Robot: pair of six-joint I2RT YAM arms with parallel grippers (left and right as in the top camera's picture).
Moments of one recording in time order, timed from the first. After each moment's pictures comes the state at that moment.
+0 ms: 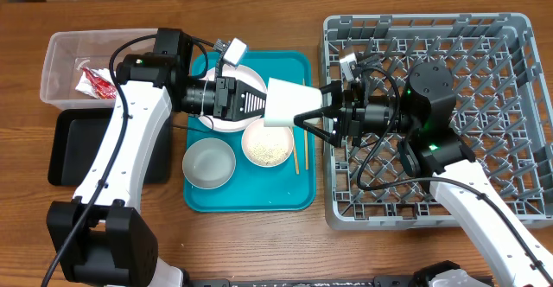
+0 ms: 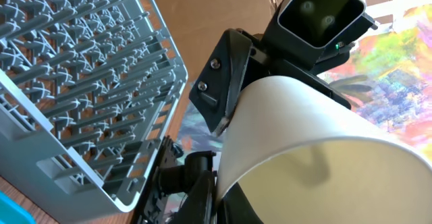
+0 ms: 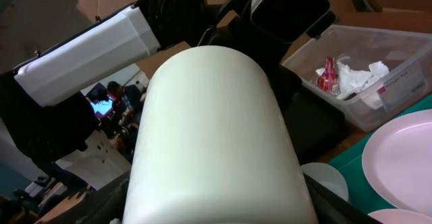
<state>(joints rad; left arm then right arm) -0.11 1.71 1.48 -1.20 1.47 0.22 0.32 1.31 0.91 0.33 -1.17 0.58</state>
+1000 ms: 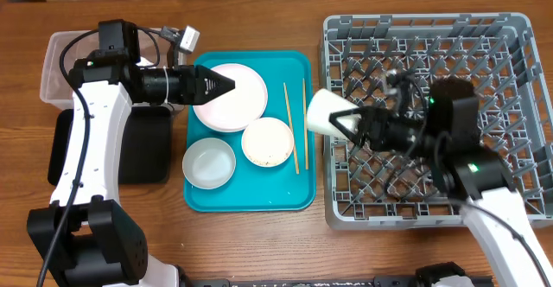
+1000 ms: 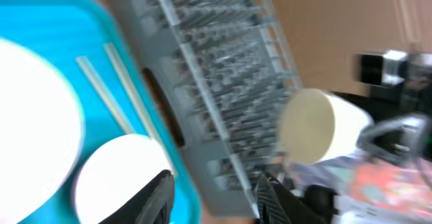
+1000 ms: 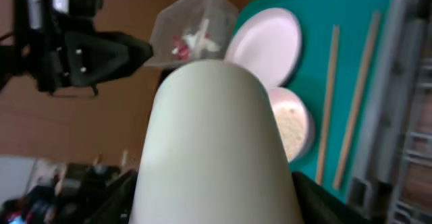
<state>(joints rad) 0.10 1.71 1.49 -1.03 1.07 0.18 0.20 1.11 0.92 -0.46 -0.74 0.53</state>
